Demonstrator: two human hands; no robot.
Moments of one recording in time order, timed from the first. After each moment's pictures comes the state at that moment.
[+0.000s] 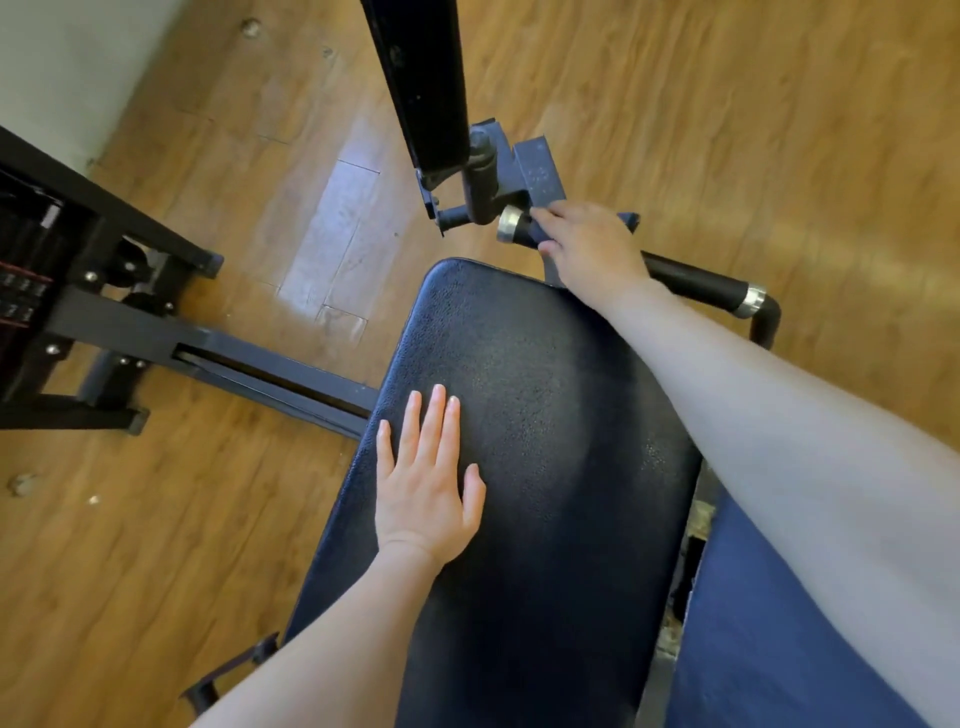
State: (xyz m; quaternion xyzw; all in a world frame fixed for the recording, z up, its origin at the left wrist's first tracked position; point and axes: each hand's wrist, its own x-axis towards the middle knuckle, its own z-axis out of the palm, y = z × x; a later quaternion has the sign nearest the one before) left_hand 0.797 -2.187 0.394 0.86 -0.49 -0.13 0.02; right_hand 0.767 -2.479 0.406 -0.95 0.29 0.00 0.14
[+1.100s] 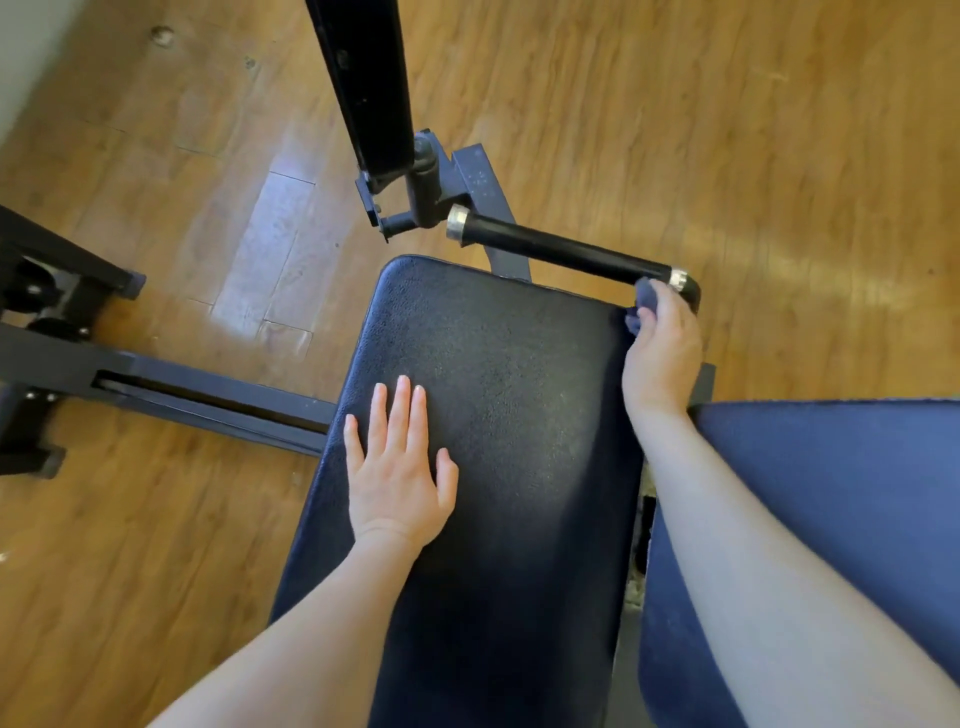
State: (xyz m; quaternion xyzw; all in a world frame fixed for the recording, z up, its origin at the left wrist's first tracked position) left_hand 0.798 -2.187 0.393 0.86 -0.49 -0.15 0.02; right_hand 0.646 -2.402 0.411 -0.70 0.63 -0.27 0.19
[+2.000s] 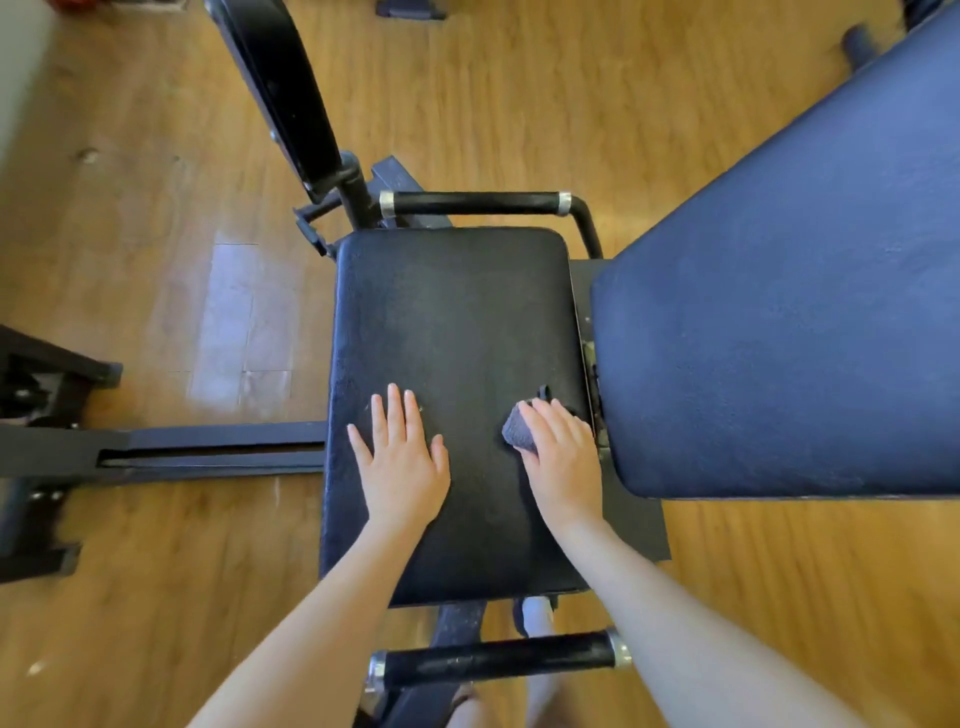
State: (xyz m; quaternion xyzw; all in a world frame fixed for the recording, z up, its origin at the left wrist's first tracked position) left_hand 0.771 -2.105 0.419 0.82 -0.54 -0.19 -0.02; right_hand 0.602 -2.143 0.416 -0.80 0.57 -0.12 0.13
